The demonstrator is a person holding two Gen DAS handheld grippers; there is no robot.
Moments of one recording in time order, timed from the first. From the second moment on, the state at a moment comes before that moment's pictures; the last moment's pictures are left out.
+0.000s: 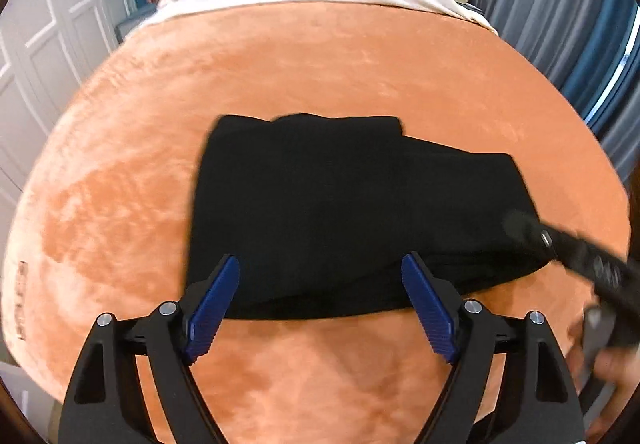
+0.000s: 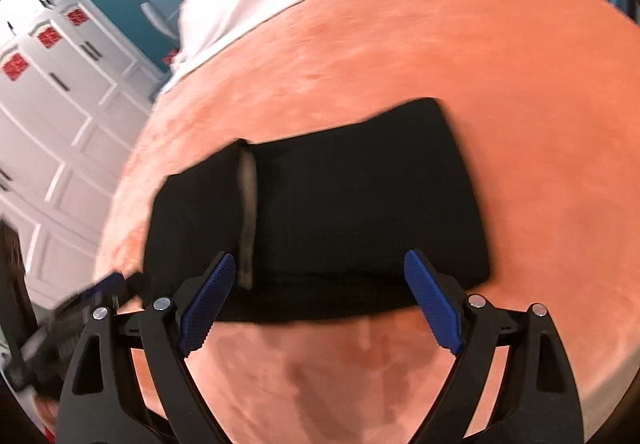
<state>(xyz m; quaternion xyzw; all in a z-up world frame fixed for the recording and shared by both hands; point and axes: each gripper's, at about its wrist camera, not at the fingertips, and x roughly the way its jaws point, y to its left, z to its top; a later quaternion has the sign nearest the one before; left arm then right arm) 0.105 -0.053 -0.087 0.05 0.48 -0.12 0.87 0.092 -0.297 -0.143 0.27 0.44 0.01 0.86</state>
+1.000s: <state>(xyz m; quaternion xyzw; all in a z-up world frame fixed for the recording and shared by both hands) 0.109 0.034 -0.100 0.02 0.51 -0.04 0.86 0.128 -0.323 -0.112 0.16 0.47 -0.06 0.87</state>
